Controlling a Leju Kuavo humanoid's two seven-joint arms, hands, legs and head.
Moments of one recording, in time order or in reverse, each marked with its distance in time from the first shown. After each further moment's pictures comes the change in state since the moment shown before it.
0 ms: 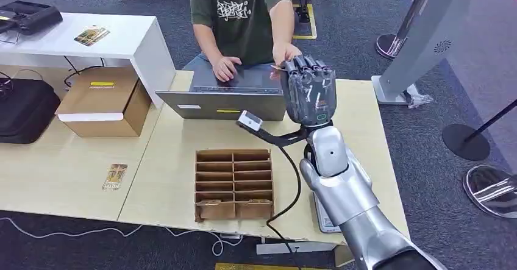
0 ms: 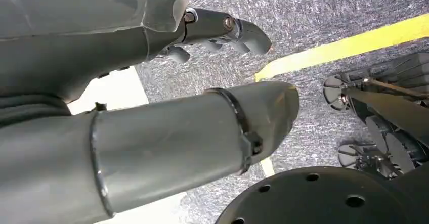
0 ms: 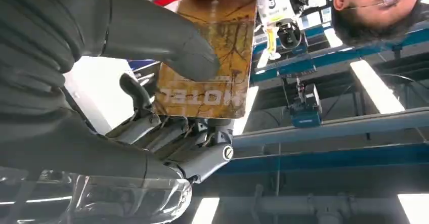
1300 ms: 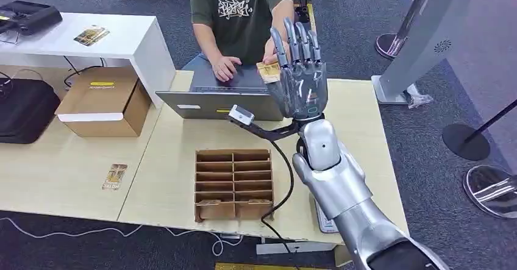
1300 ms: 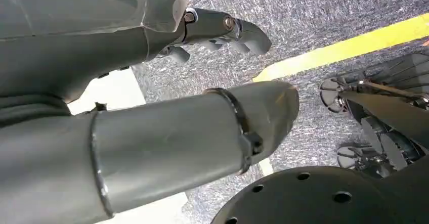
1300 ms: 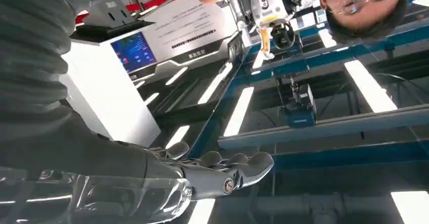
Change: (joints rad) left arm -0.013 0.000 -0.011 0.000 -0.019 0.003 -0.001; right arm -0.042 0.026 0.019 0.040 -0.002 0.005 0.010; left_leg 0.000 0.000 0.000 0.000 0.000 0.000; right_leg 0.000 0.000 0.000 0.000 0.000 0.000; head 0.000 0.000
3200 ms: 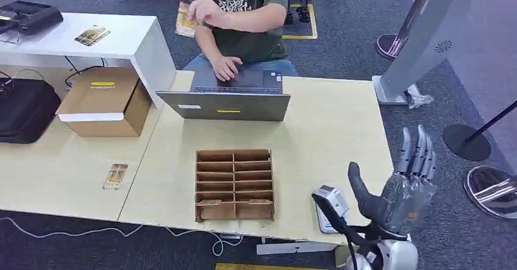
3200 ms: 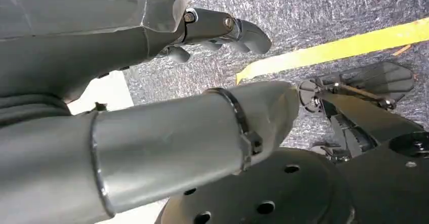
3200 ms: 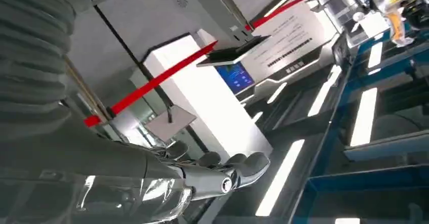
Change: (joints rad) left arm -0.009 -0.101 0.102 -0.072 -0.047 0.060 -0.023; right arm 0.809 0.150 -0.435 -0.756 -0.167 -0.013 -0.281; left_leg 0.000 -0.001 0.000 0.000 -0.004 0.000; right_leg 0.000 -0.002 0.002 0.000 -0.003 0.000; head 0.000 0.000
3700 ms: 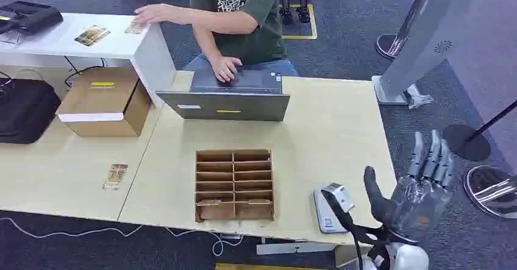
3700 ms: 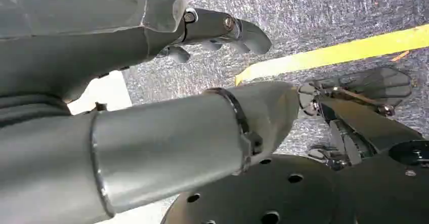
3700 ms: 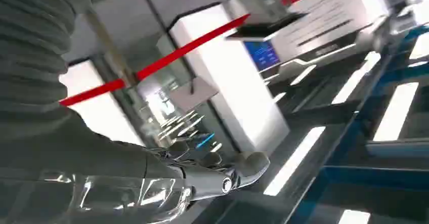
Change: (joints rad) left arm 0.003 -0.007 0.018 -0.033 -0.001 -0.014 -0.008; right arm 0.025 0.005 -0.044 -0.028 0.067 0.000 0.063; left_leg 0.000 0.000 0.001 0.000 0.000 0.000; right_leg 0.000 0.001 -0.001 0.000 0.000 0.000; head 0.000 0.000
